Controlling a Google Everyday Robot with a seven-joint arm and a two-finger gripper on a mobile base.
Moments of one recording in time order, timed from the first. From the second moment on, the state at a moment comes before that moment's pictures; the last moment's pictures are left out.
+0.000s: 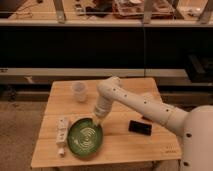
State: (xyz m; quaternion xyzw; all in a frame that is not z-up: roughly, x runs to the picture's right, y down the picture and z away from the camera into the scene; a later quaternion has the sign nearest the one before) arm -0.048 0.171 0.818 -0.05 -0.45 -0.79 0.41
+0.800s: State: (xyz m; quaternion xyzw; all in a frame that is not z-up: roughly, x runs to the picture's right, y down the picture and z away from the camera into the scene) arm 0.086 0.126 0.870 -0.15 -0.35 -0.69 0.61
